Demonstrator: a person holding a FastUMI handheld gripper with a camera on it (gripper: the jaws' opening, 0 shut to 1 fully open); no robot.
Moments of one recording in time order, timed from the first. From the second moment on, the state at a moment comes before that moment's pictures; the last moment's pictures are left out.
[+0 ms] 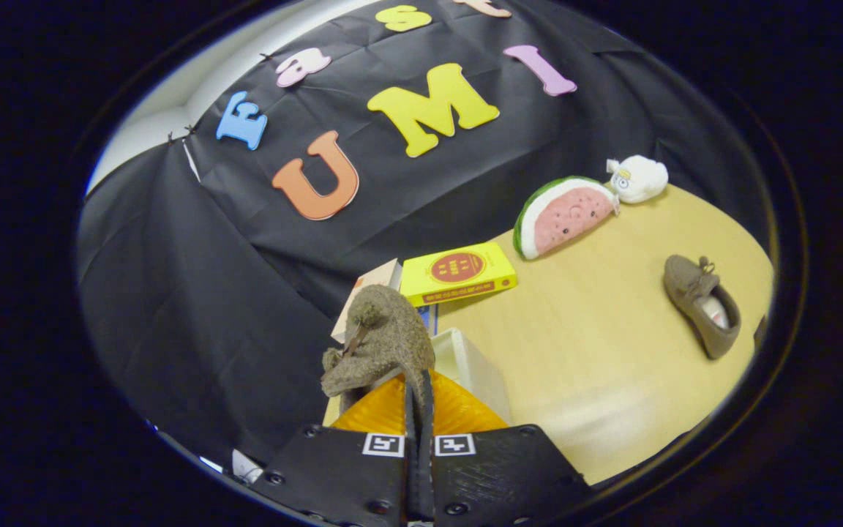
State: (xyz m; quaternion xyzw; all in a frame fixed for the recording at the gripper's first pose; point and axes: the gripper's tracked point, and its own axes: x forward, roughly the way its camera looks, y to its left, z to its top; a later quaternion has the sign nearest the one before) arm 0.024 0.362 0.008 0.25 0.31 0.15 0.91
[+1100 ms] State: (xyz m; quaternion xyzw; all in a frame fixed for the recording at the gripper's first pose) arm -0.010 0.466 -0.045 0.19 0.31 0.18 0.91
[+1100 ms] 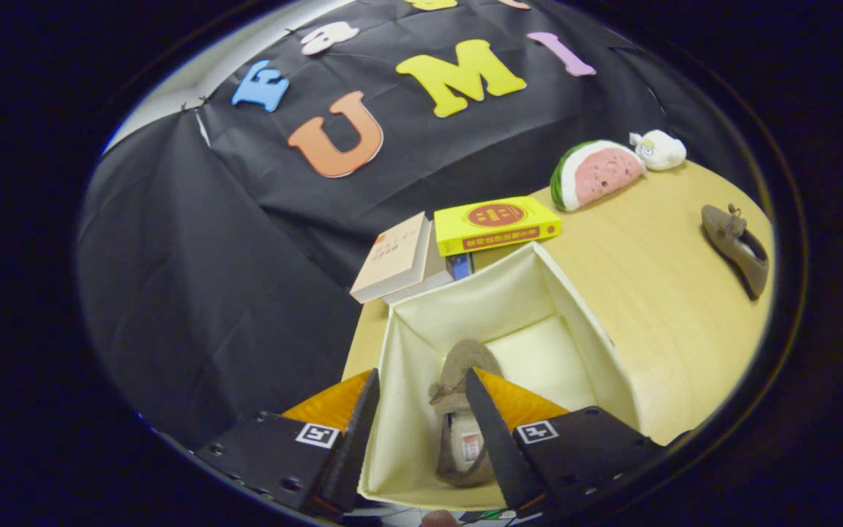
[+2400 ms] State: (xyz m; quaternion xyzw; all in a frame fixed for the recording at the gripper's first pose) arm 0.068 -0.023 -0.049 -0.03 0.27 0.09 0.96
